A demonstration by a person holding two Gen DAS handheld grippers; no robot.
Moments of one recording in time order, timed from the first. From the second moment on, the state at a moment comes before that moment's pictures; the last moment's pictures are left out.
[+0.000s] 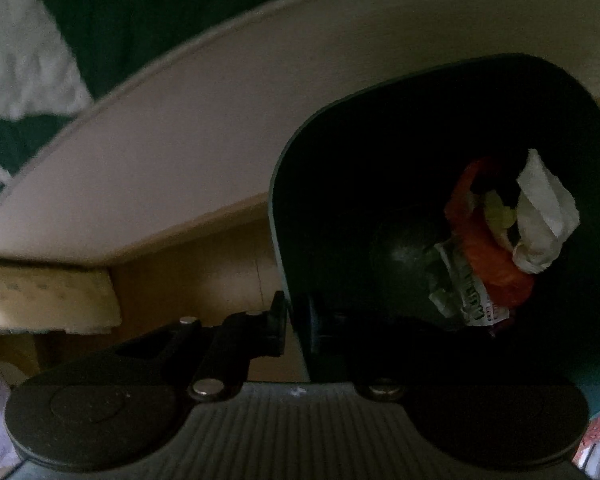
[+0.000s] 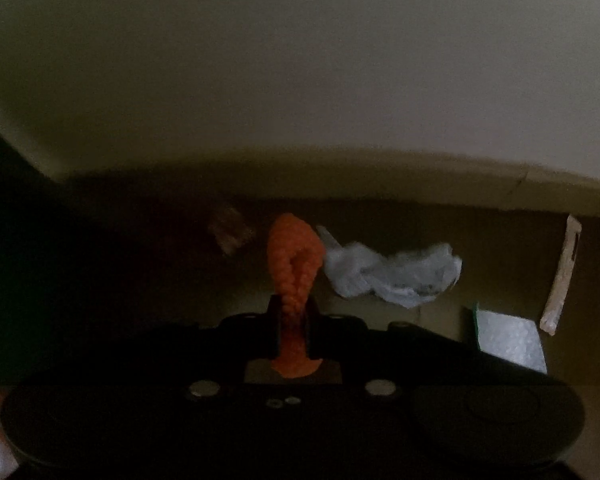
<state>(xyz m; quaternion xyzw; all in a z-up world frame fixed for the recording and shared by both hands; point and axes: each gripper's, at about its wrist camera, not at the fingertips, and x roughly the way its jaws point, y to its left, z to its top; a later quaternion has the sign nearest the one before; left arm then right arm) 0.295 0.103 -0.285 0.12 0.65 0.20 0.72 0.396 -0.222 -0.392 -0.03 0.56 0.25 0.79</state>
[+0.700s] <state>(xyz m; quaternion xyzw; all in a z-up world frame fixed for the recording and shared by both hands) 0.296 0.113 -0.292 0.13 0.66 0.21 0.71 0.338 -0.083 -0.248 -0.04 0.55 0.46 0.69</state>
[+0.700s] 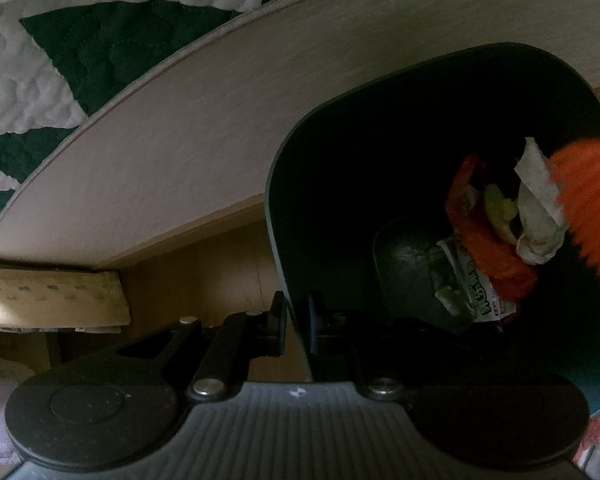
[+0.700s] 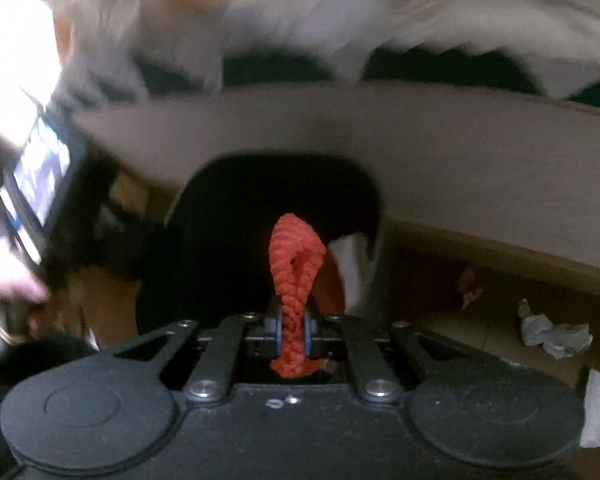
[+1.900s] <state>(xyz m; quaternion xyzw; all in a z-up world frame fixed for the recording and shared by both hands) 0.299 0.106 -0.296 0.12 0.66 0.22 0.71 0.348 -0.151 -0.237 -0.01 0.54 0.40 0.75</state>
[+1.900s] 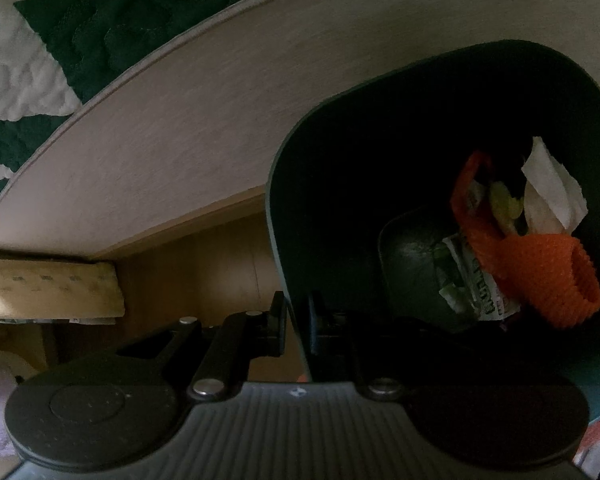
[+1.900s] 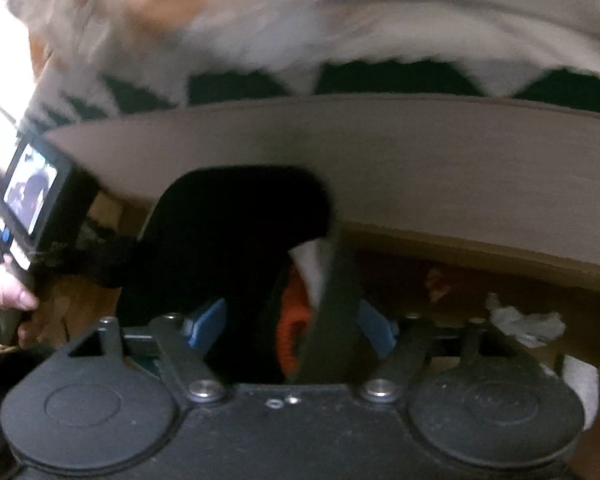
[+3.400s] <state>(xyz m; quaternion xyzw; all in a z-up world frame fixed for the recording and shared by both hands) 0.299 0.109 -0.304 0.12 0.67 0.23 0.70 0.446 -0.216 -0.513 -0.20 0.62 0.22 0.72</state>
